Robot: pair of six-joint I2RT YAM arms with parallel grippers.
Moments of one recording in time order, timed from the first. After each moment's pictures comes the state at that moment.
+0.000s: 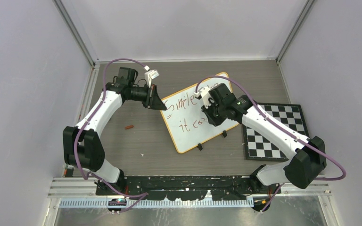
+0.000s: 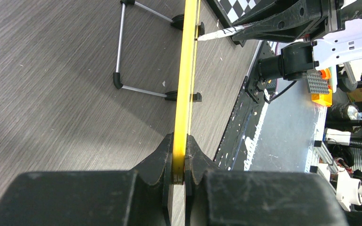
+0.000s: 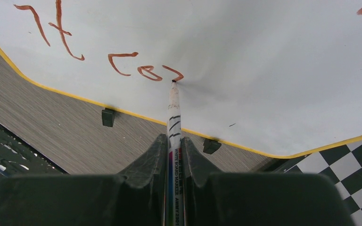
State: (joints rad) left arm -0.21 1.54 1.28 -0.67 1.00 0.10; right arm 0.64 1.36 1.18 -0.80 -0.04 -0.14
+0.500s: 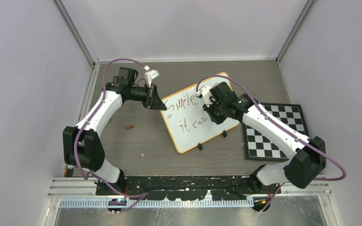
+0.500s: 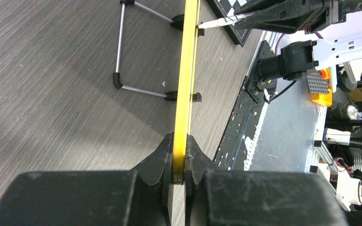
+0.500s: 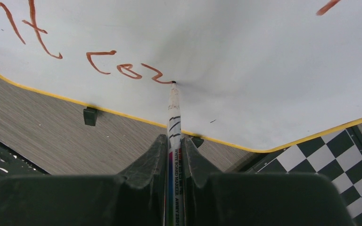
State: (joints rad) left arm -0.21 1.54 1.28 -0.67 1.00 0.10; right arm 0.63 1.36 1.19 -0.82 0.01 -0.18
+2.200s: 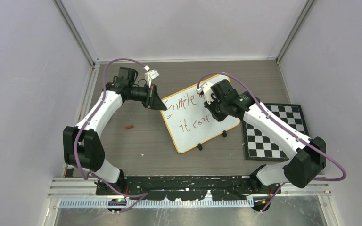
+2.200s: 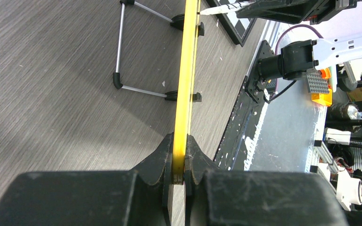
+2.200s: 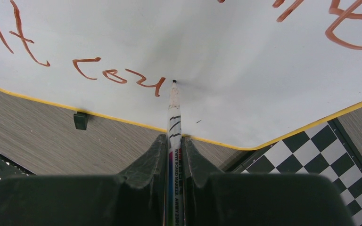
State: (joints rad) left arm -0.21 1.54 1.28 -0.67 1.00 0.11; right arm 0.62 1.37 1.24 -0.83 0.04 -0.19
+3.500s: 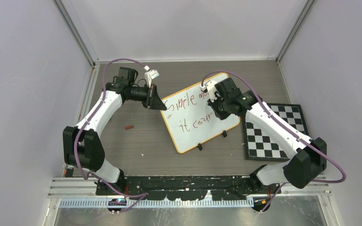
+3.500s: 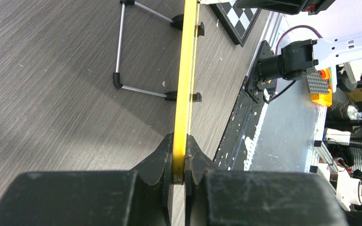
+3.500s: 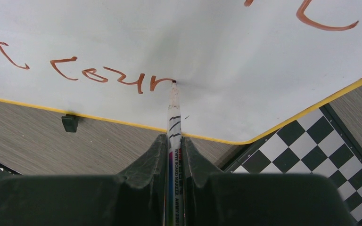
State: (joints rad) left arm -0.21 1.54 1.28 -0.67 1.00 0.10; right arm 0.56 1.37 1.23 -0.82 0.04 -0.19
